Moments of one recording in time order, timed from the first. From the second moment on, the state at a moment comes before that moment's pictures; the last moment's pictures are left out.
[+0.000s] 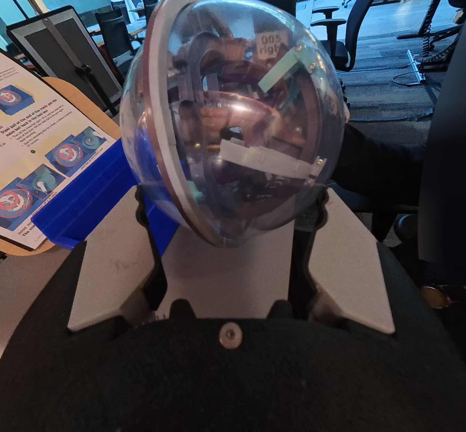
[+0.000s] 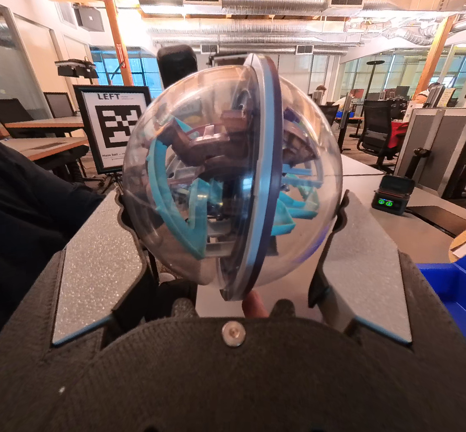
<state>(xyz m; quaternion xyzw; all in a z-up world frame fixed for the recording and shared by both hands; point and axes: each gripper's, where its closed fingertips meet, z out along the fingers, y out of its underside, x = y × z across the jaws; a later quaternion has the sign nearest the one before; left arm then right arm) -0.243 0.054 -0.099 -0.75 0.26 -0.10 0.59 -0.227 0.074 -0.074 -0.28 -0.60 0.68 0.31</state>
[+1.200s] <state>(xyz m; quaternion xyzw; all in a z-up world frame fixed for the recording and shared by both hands) -0.239 0.007 -0.105 -0.74 0.22 -0.04 0.63 -0.226 0.027 -0.083 -0.24 -0.63 0.68 0.28</state>
